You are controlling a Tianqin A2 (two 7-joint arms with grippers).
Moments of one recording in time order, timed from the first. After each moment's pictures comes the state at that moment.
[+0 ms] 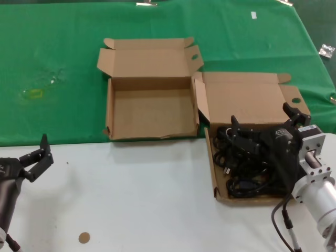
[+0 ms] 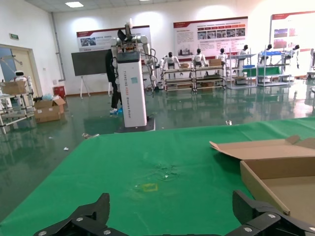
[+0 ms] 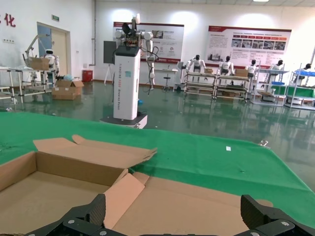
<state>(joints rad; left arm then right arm) 0.00 -0.30 1.60 -1.60 -1.80 0.00 0.00 0.04 0.29 -1.62 1.56 1.78 -0.03 0.00</state>
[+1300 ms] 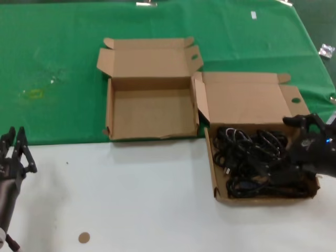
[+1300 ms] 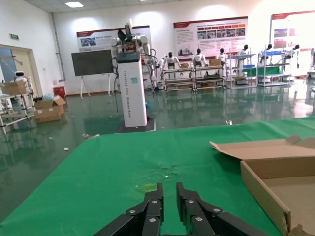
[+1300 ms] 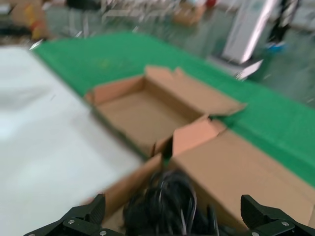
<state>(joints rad) 0.00 -0.30 1.60 -1.60 -1.80 0.00 0.00 0.28 1.22 -2.16 1.72 1.99 -0.24 0.39</state>
